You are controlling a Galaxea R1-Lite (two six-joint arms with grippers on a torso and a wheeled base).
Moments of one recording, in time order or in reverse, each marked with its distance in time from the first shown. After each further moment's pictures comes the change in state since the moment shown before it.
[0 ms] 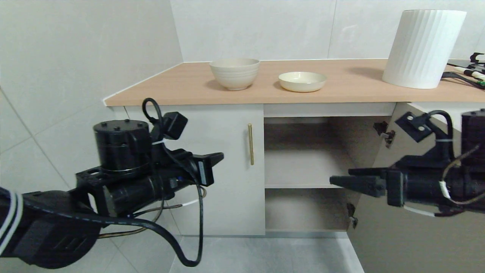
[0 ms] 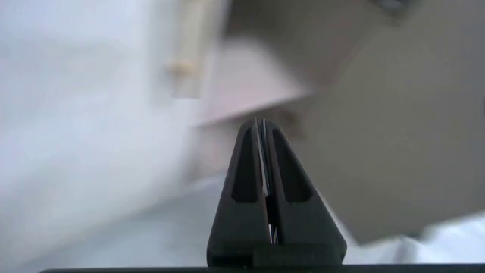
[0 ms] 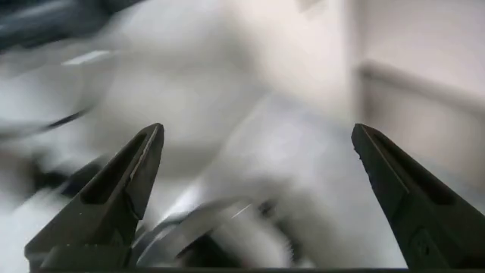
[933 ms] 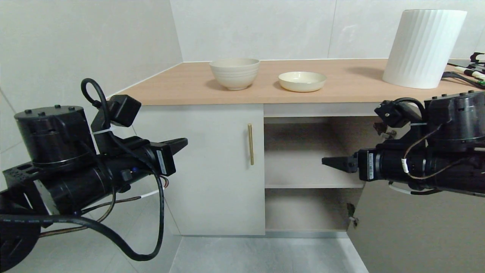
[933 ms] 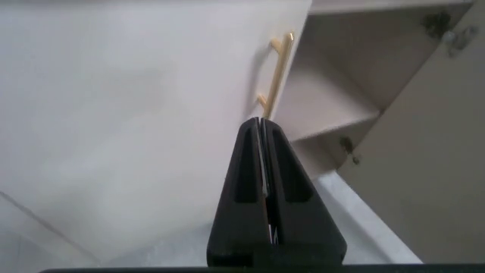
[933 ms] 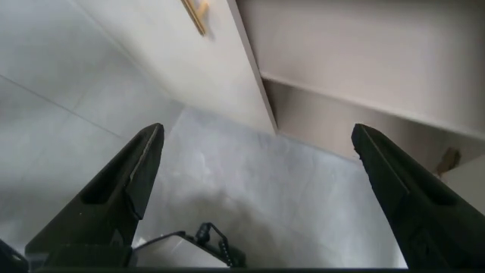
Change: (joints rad) left arm 0.130 -0.160 0.024 0.073 0.007 0.106; right arm 0.052 0.079 -0.164 0.138 -0.347 -0.016
